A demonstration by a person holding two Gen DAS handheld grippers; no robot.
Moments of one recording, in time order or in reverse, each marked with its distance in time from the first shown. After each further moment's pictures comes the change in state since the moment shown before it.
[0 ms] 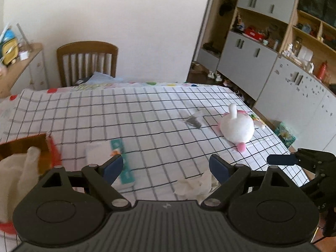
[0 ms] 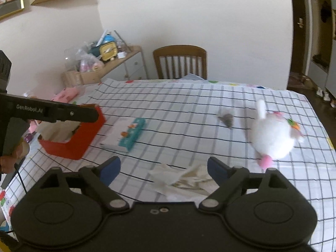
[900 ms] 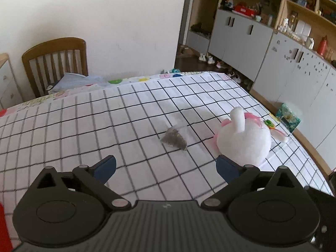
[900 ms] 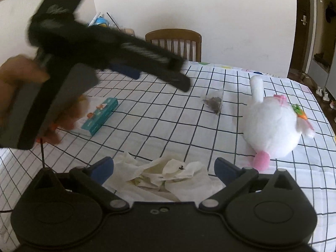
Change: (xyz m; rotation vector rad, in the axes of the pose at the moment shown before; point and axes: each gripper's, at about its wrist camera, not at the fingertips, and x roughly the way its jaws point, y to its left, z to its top) left arm 0.175 -0.063 0.054 0.101 0.089 -0.018; right arm 0.071 -0.043 -0.013 -0.058 0.070 -0.025
